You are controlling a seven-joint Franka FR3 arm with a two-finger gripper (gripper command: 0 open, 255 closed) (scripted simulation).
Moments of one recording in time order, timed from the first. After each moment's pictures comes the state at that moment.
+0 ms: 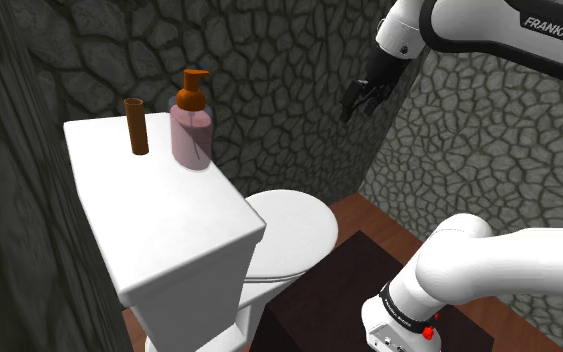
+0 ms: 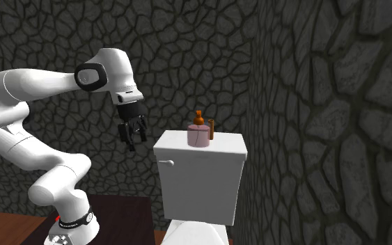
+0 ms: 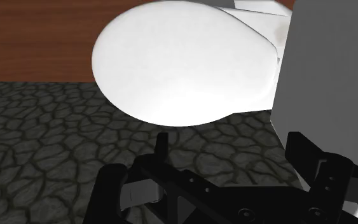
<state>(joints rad) 0.02 -0.81 0.05 -2.28 -0.08 1.65 0.12</state>
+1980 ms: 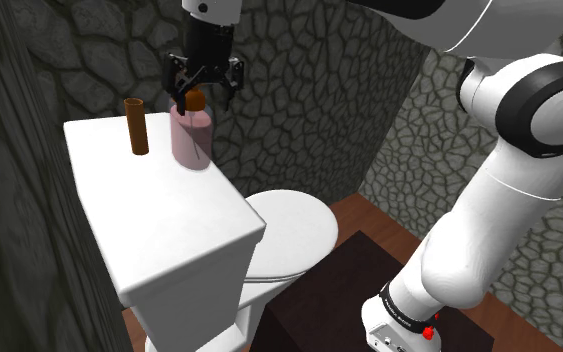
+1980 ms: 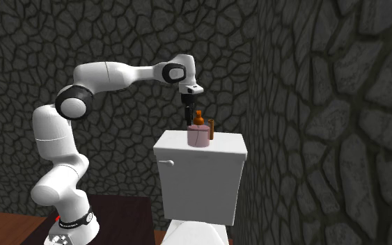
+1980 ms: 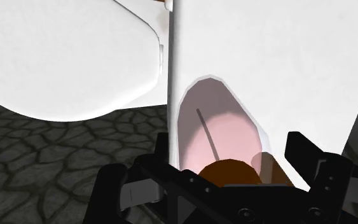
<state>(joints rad) 0.15 0.07 0.45 -1.49 -0.05 1.61 0.61</state>
